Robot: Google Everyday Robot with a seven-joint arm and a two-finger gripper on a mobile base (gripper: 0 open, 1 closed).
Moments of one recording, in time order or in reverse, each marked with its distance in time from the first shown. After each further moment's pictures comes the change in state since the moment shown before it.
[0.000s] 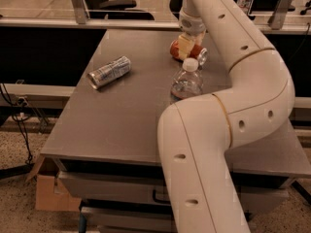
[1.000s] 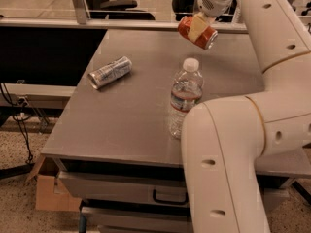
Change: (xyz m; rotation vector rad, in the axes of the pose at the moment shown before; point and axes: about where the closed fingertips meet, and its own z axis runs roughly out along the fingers) arm 0.006 -0.036 -0.066 0.056 -0.277 0.000
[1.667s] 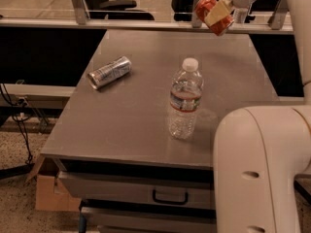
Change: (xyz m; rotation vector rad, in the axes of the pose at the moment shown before) arm 0.014 -0.045 -0.049 0.042 -0.279 0.053
